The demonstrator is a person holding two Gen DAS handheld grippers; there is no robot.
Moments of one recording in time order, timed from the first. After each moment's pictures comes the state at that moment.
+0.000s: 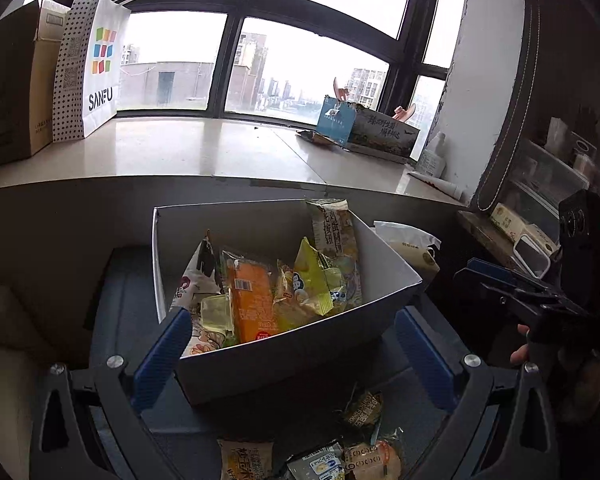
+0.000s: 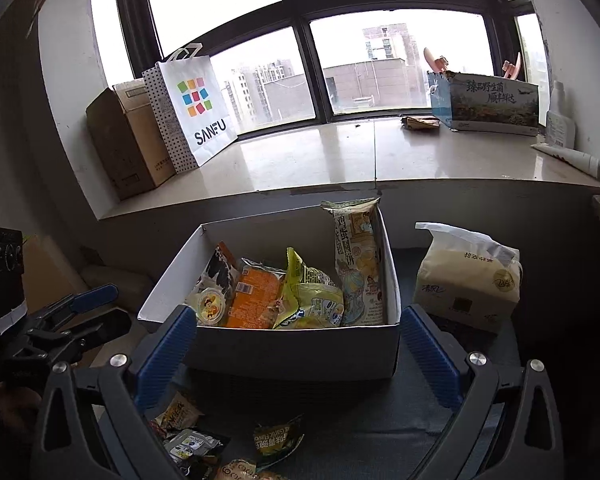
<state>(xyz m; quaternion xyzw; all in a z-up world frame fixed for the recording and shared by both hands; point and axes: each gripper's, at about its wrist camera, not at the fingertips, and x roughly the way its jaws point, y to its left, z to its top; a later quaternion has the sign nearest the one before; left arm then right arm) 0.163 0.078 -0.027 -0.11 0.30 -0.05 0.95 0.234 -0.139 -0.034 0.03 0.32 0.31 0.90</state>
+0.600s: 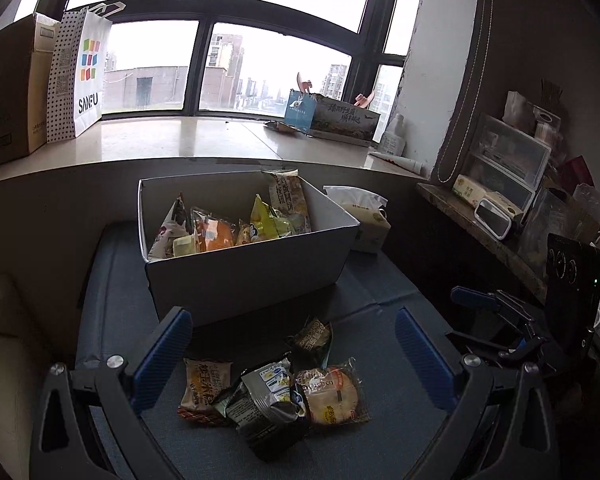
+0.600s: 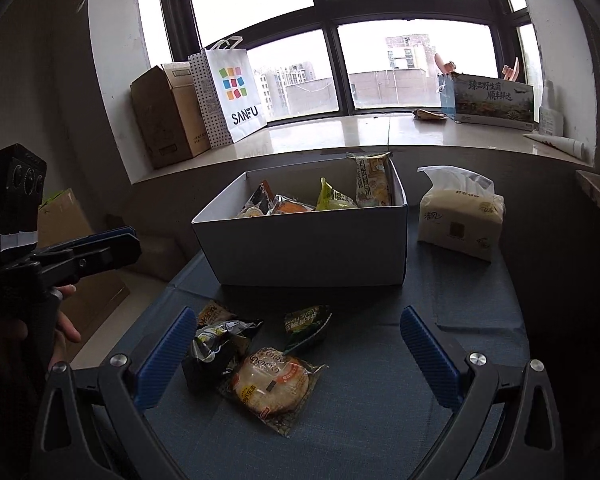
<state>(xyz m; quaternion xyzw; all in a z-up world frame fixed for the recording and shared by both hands) 0.070 0.037 -0.033 -0.10 0.30 -0.09 0.95 0.109 -0.176 -0.075 0.01 0.30 0.34 0.89</state>
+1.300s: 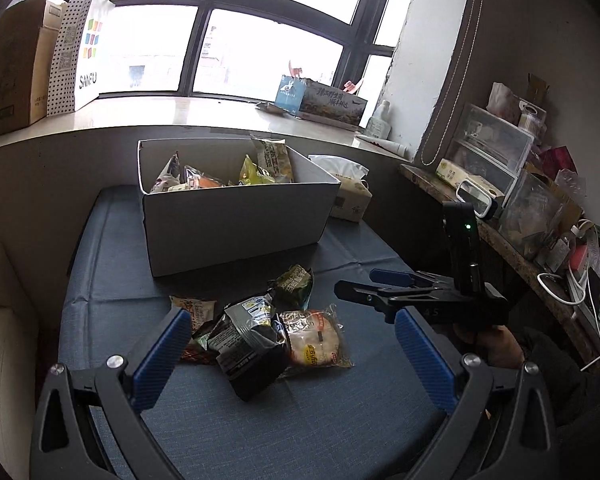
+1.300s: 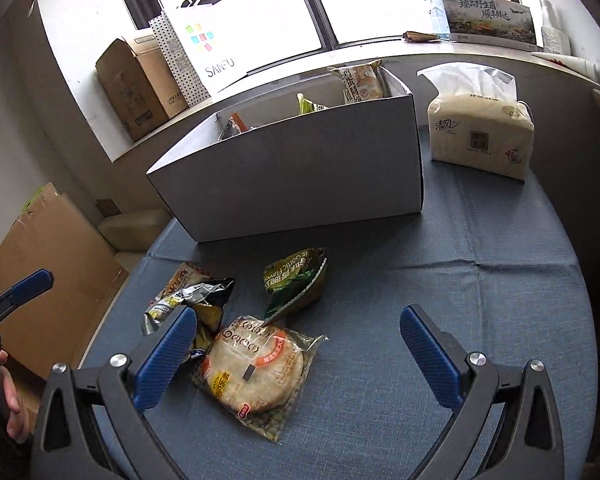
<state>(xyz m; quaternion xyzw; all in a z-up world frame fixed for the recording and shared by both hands) 0.019 0.030 -0.064 -0.11 0.31 -0.11 0.94 0.160 -0.147 -0.146 0.04 0.40 0.33 0.85</state>
